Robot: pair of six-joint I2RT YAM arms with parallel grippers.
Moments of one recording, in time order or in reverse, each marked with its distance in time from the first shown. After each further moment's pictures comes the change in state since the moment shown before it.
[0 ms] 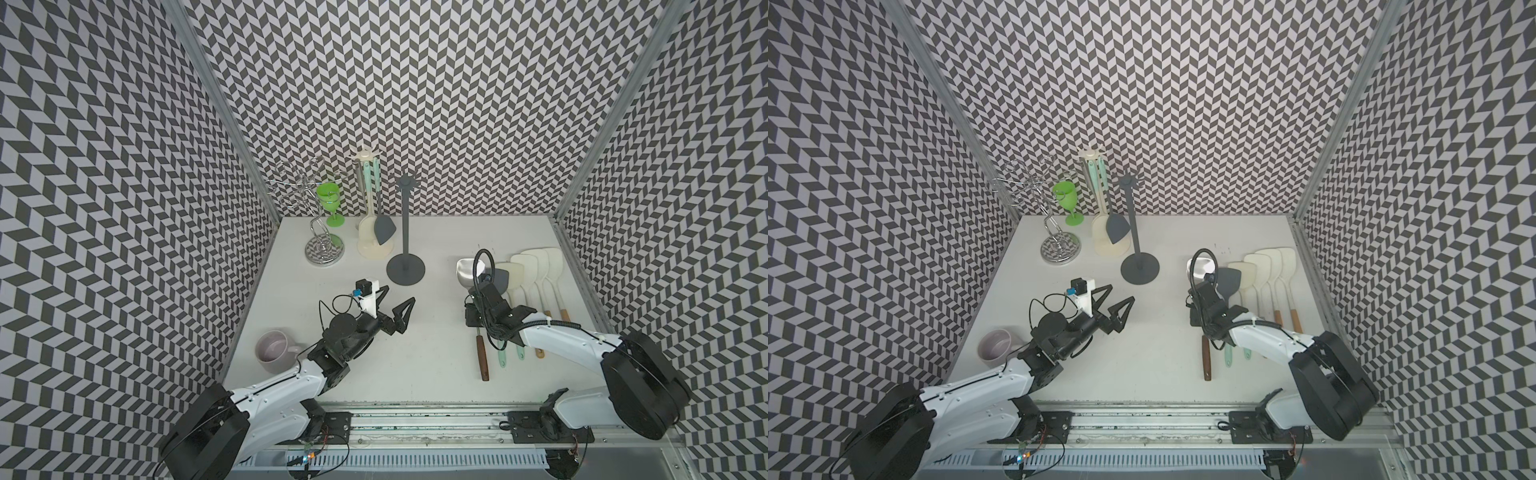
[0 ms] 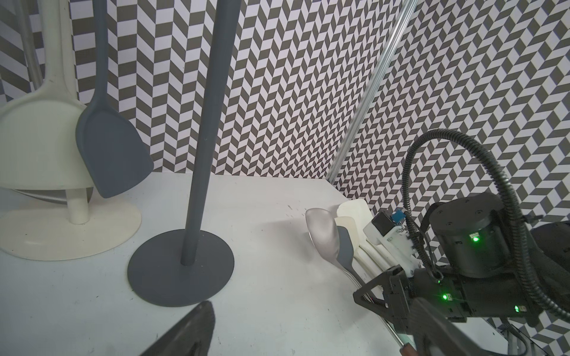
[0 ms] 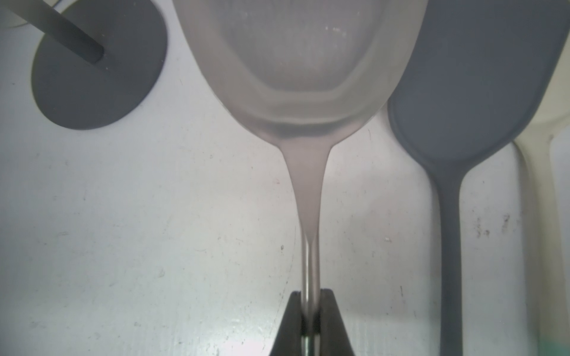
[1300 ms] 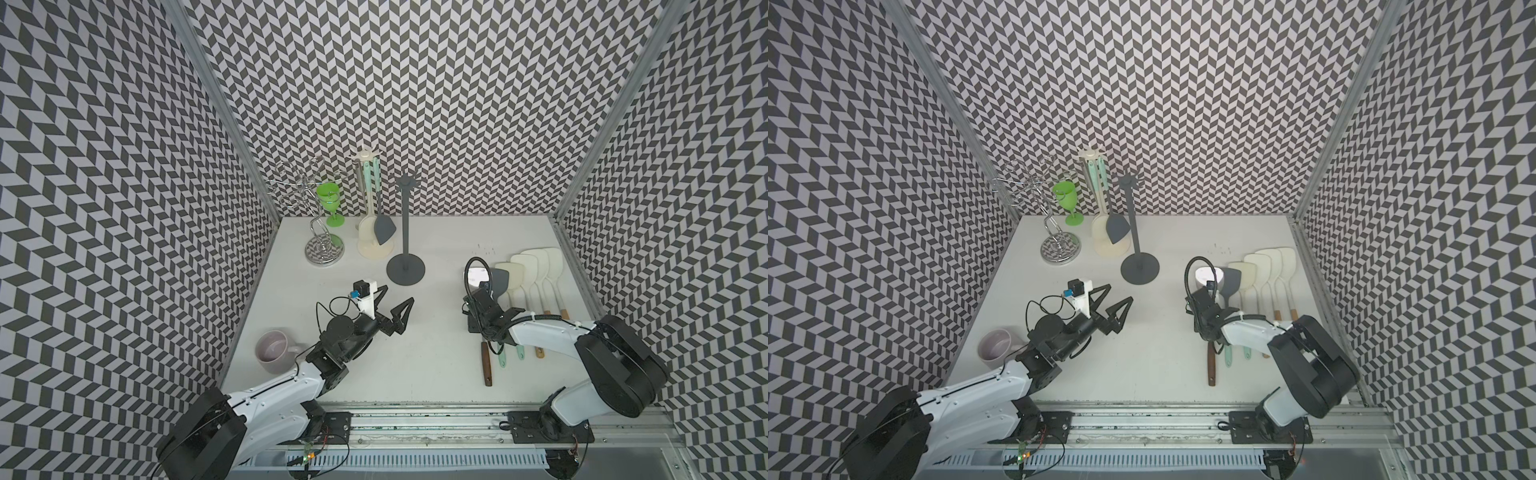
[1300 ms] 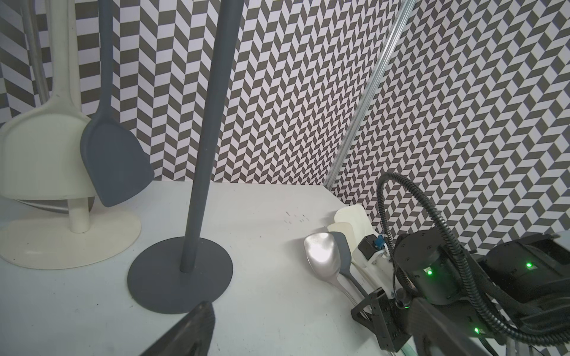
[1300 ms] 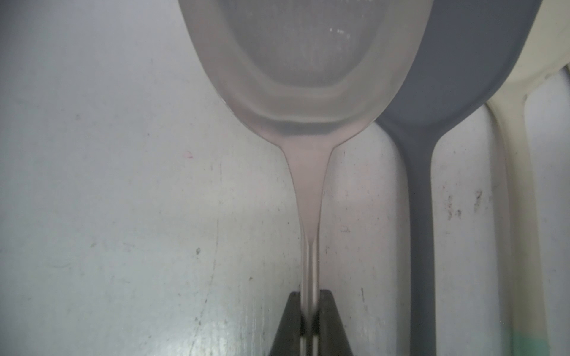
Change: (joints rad) left arm 0.000 -0.027 -0.013 0.017 0.000 0.006; right arm -0.001 0.141 -0.014 0.014 0.113 0.020
